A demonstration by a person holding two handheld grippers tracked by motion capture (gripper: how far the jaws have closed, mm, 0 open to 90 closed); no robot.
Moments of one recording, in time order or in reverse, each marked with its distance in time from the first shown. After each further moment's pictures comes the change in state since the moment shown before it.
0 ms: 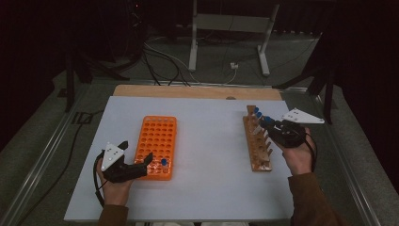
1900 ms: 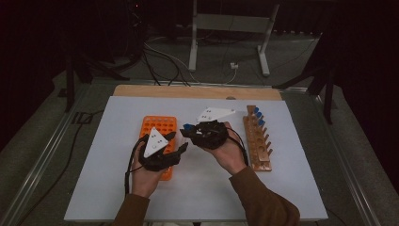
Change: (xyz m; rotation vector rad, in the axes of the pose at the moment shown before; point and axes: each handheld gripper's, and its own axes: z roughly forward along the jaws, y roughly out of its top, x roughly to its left) left arm -0.076 0.055 0.048 0.054 -0.214 0.203; right arm 0.168 0.060 0.086 0.071 0.425 -0.154
